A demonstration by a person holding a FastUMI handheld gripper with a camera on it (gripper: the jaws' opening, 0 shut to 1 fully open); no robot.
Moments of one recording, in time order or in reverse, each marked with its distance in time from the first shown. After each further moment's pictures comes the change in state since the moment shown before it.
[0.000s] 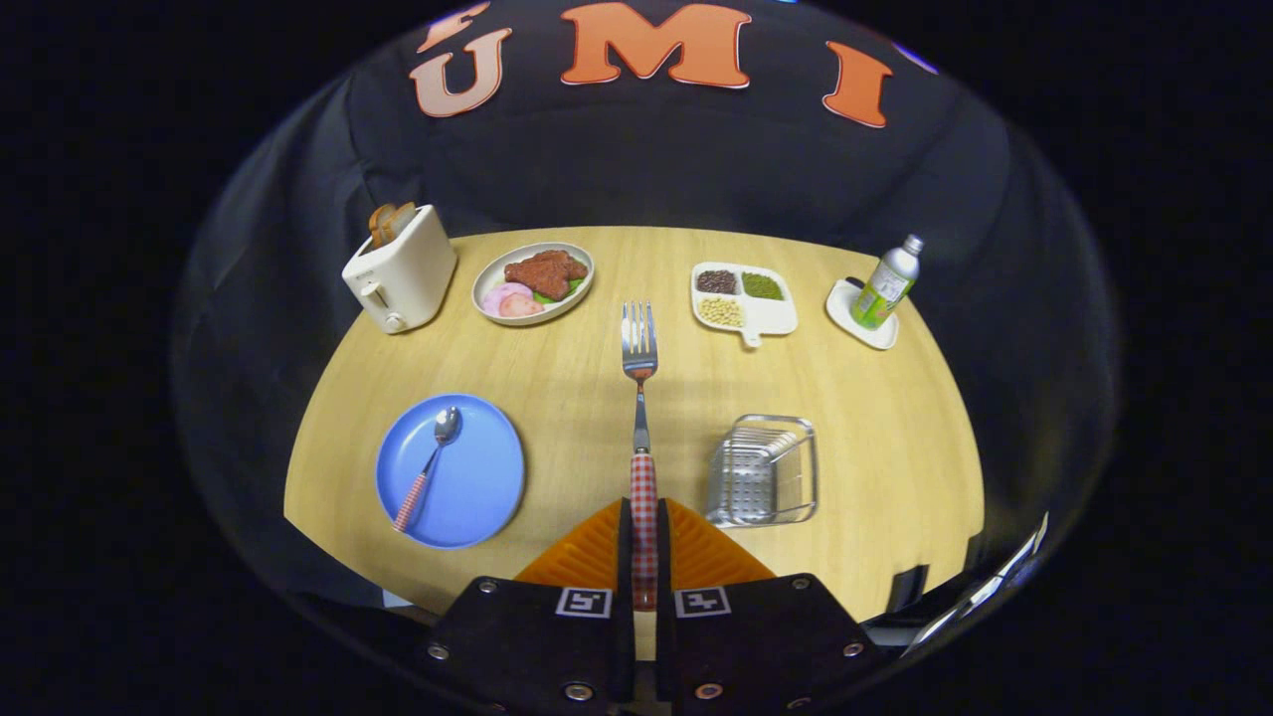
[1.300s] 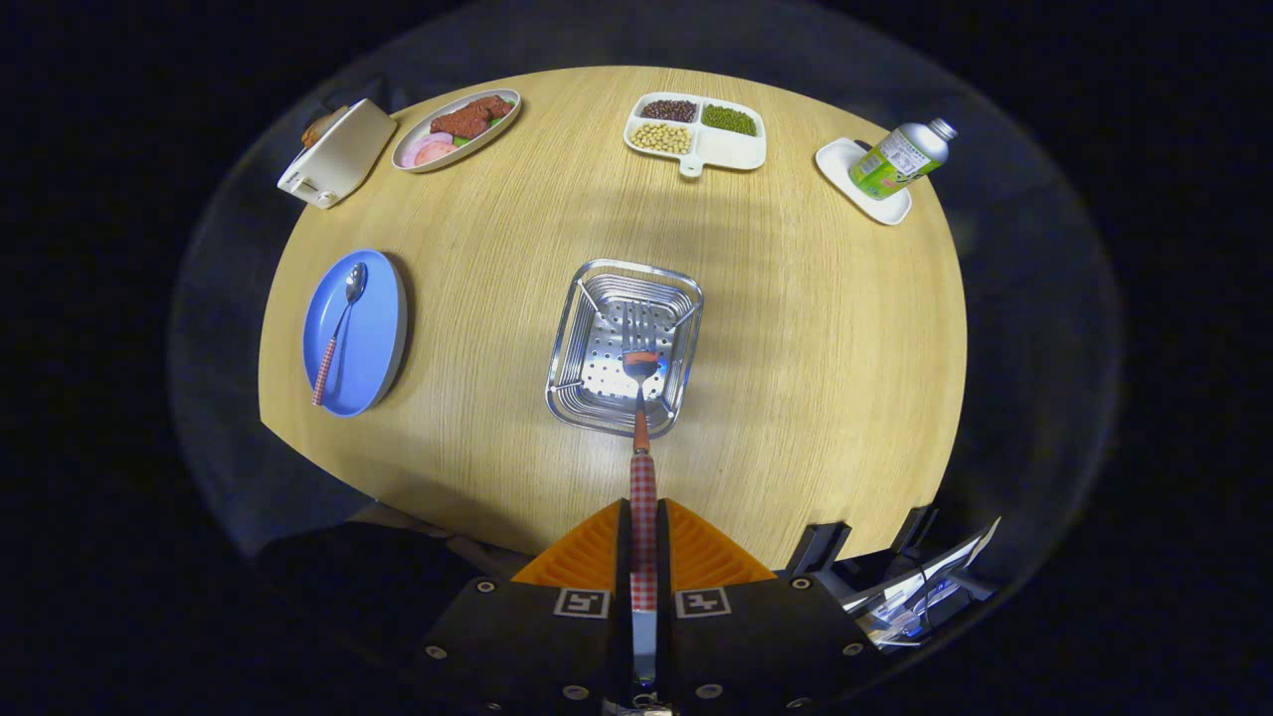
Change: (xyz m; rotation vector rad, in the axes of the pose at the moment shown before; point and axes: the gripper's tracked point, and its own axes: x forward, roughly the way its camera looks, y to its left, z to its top) arm 0.022 -0.087 -0.072 -0.080 0.623 0.068
